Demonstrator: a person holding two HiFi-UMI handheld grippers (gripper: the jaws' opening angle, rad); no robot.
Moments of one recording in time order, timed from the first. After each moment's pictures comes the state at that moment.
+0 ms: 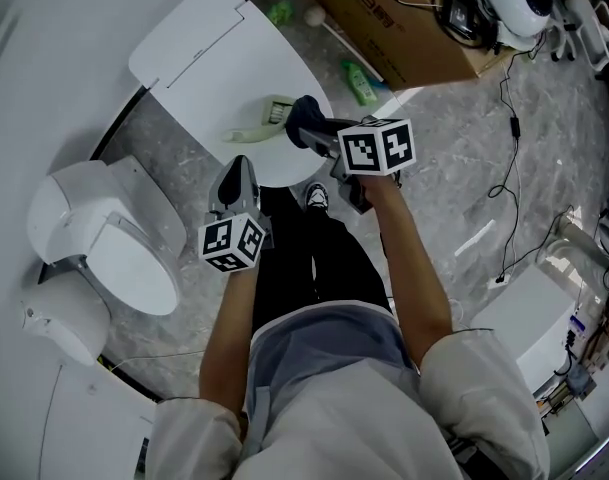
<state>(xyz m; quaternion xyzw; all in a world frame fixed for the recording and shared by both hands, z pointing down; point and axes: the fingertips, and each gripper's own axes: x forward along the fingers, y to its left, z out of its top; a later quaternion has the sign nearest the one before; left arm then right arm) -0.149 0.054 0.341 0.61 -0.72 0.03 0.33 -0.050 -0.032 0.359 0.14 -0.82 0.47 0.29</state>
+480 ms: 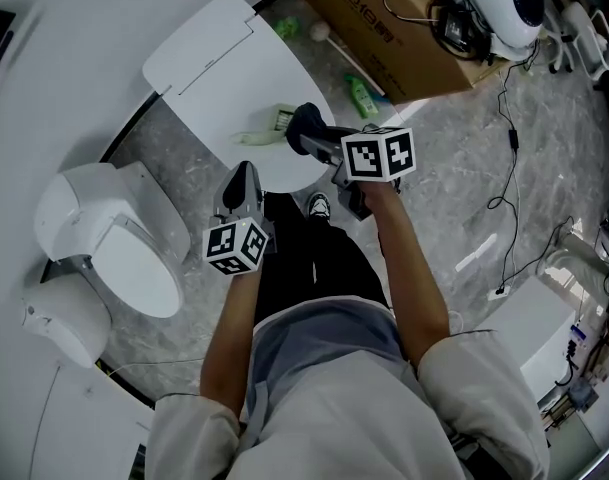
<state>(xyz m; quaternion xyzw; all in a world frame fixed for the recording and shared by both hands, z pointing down) -0.148 0.064 0.307 0.61 -0.72 0.01 0.31 -0.057 -0.022 0.318 0.13 -0.83 0.47 0.26</state>
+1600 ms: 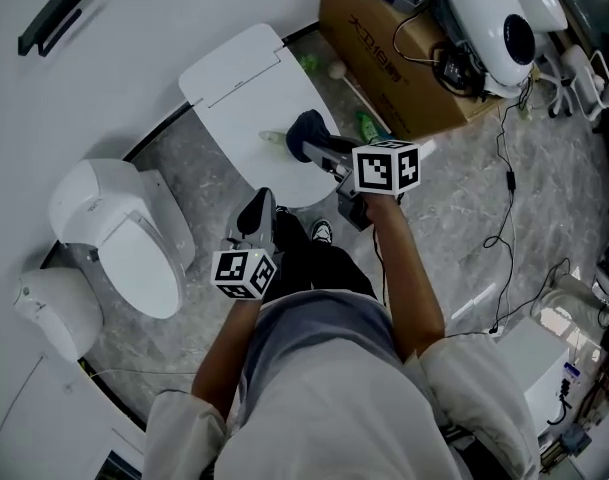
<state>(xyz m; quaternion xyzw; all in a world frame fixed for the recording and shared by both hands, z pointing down) -0.112 0.118 0.208 0.66 -0.71 -0.01 0.26 -0.072 0.002 0.206 0.09 -0.87 0.44 0.19</state>
